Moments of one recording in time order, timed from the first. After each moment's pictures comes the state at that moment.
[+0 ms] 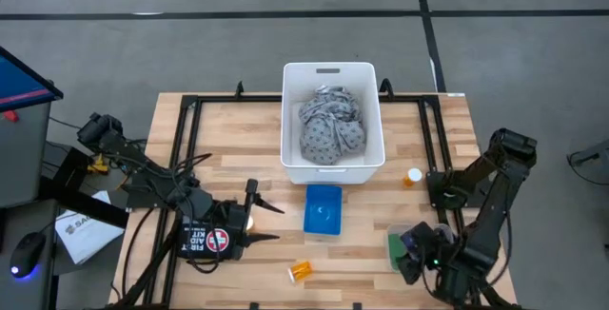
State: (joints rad) left arm -0.59 1.22 0.84 0.29 -0.44 0.20; right arm 1.13 1.51 1.11 -1.02 0.51 2.08
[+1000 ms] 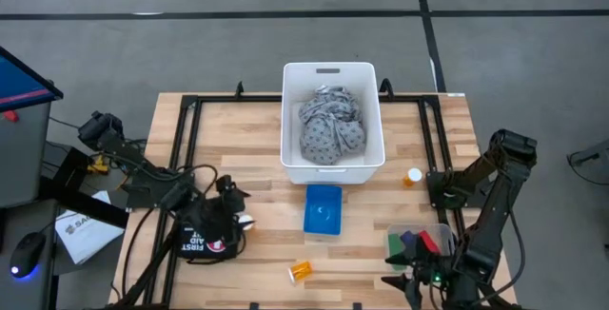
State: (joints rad) left arm -0.66 1.20 0.84 -0.64 -0.63 -0.67; right arm 1.15 1.51 1.11 -0.62 0.84 1.54
